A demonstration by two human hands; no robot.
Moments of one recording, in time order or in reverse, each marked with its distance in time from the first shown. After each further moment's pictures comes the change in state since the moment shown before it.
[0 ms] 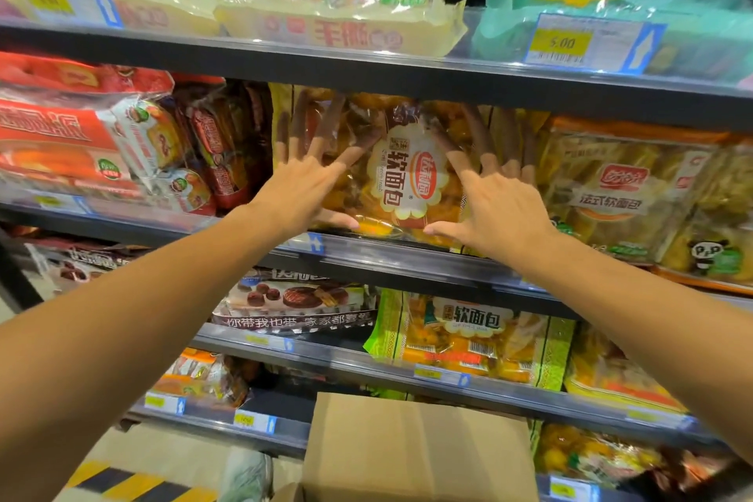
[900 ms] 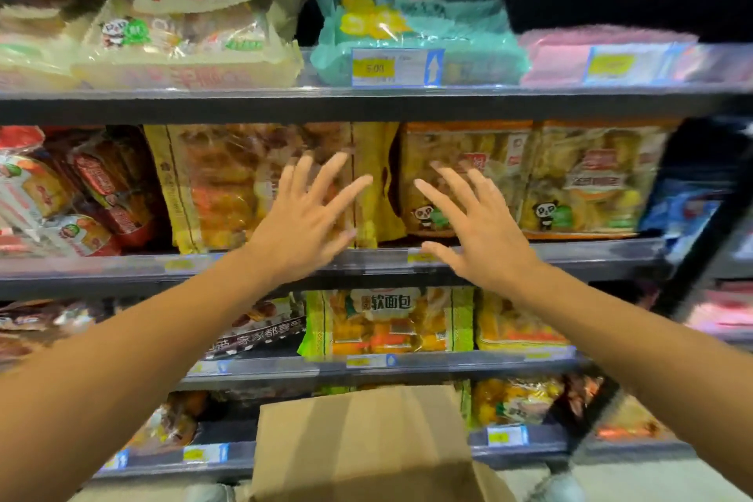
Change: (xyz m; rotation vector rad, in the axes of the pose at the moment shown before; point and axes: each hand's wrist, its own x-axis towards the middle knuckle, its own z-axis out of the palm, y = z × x) left_hand -0.011 0.128 -0.041 -0.021 0.299 0.337; right_hand -0.099 0.114 0.024 0.116 0.202 -0.105
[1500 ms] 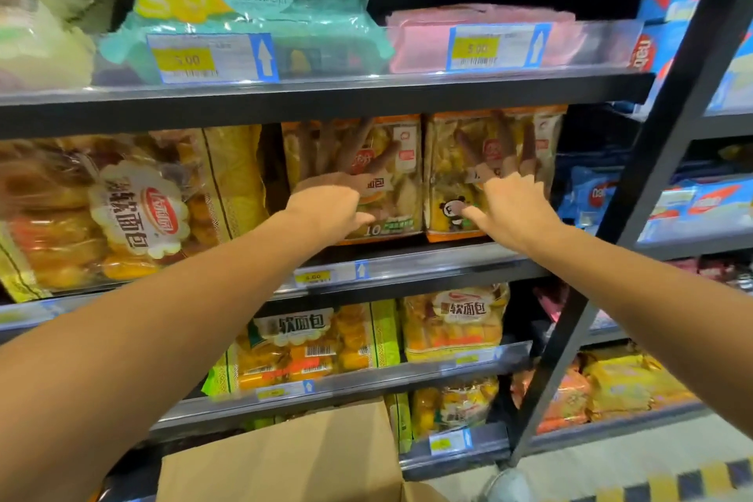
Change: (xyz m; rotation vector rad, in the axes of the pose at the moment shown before) left_hand 0.162 0.135 0.012 -0.180 -0.539 -0.149; right_hand -0.032 0.172 -0.014 -0.114 -0.308 0.520
